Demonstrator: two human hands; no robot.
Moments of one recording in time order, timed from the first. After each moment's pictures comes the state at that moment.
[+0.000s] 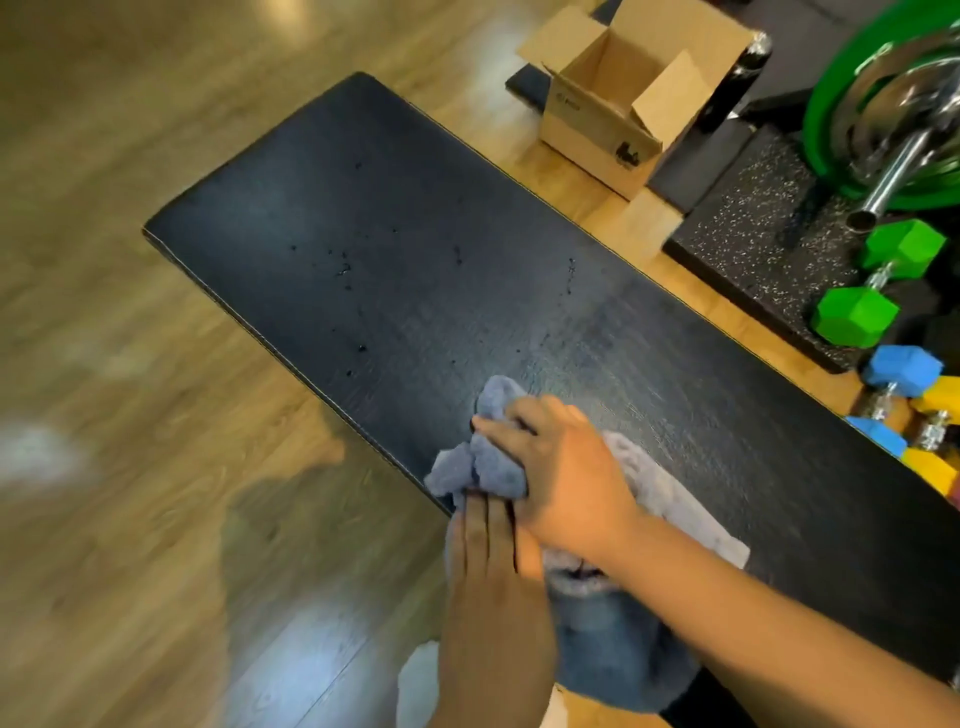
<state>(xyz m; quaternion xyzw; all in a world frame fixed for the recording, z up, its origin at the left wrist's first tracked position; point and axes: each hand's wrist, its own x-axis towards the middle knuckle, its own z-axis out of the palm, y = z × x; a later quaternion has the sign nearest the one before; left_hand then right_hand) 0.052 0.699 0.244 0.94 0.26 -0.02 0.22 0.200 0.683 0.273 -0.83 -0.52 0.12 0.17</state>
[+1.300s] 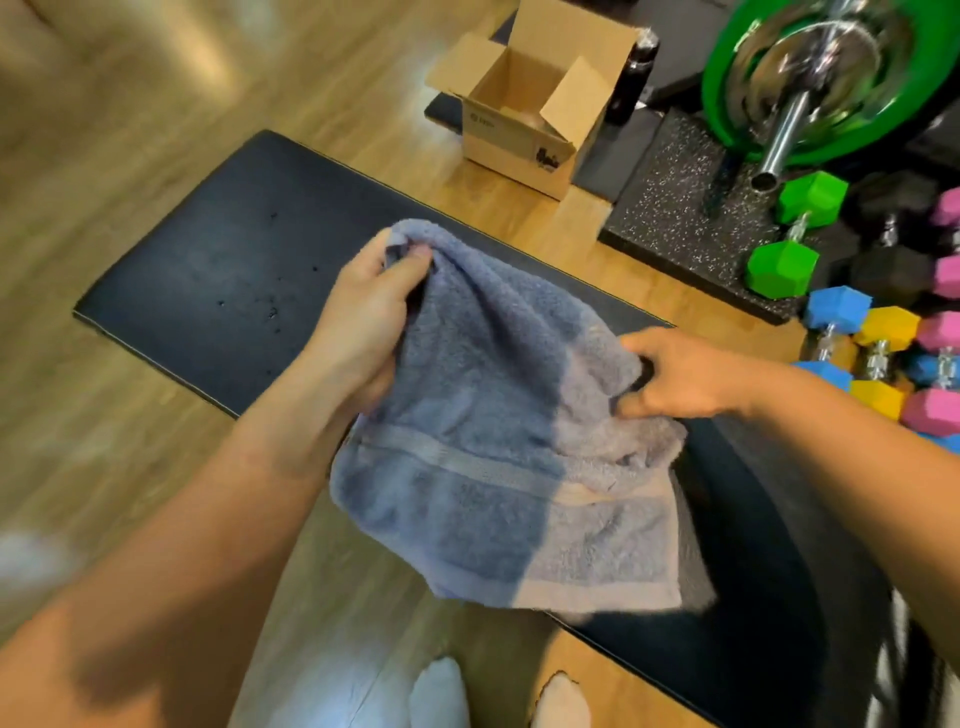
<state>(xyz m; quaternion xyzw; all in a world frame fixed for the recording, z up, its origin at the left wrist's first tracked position) 0.209 0.843 0.358 0.60 0.24 0.06 0.76 0.320 0.594 0.342 -0.87 -0.30 0.37 0.15</state>
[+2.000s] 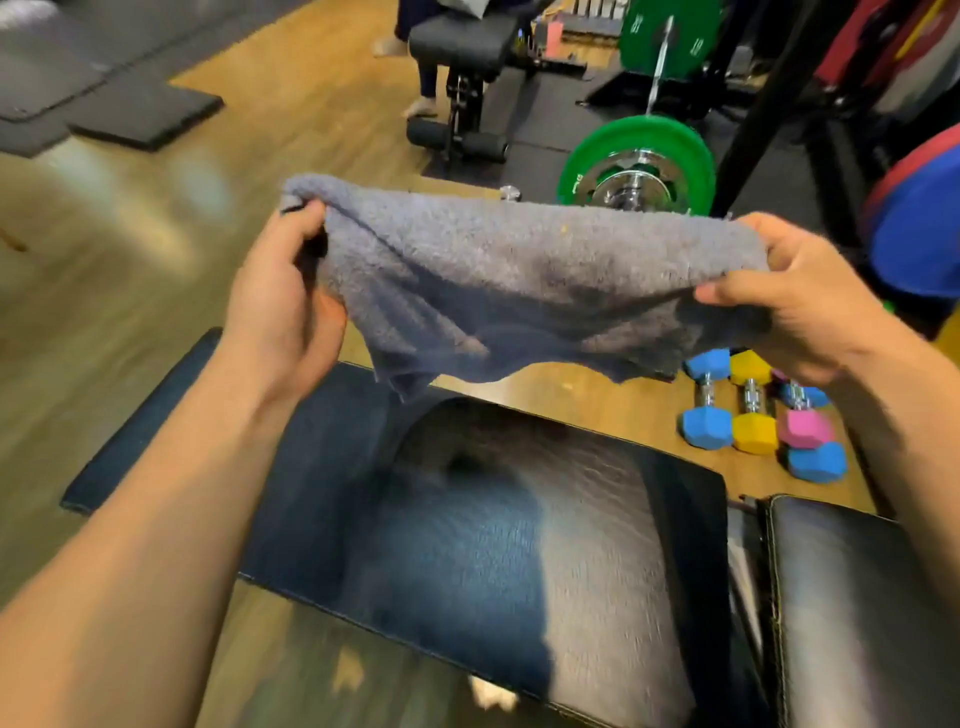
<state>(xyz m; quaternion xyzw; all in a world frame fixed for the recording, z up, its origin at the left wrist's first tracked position) 0.270 0.792 0.538 0.47 0.05 0.14 0.87 0.335 0.450 0.553 -0.71 -0.10 0.12 0.68</state>
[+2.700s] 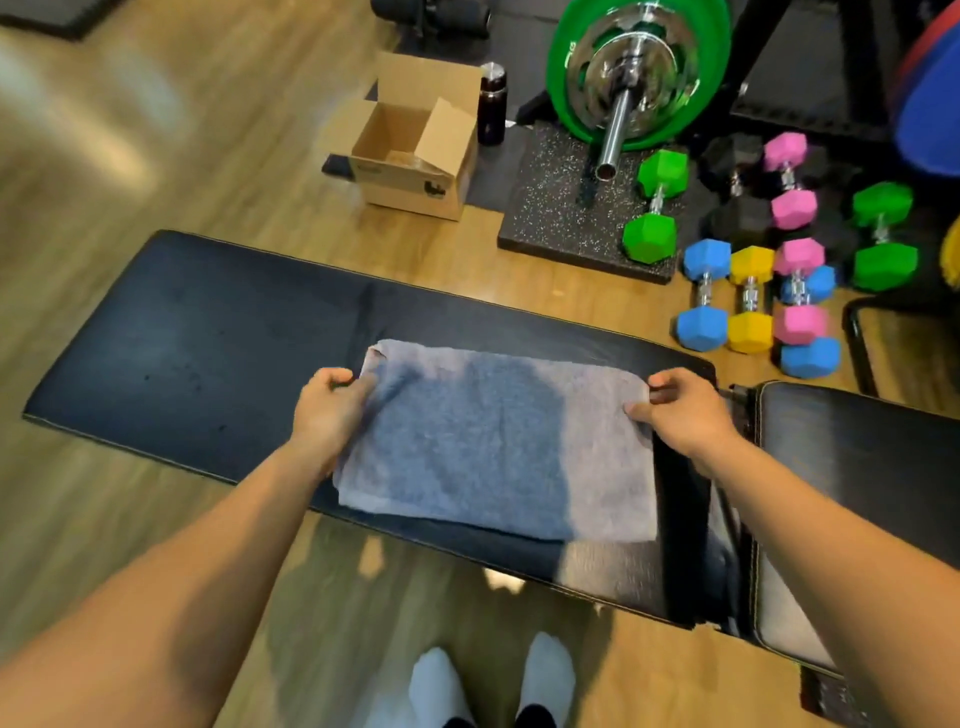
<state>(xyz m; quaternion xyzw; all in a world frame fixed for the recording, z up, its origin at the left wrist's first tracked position) 0.183 0.773 0.327 0.77 0.39 -0.07 0.50 0.245 0.413 0.330 -0.88 0.19 0.18 0.40</state>
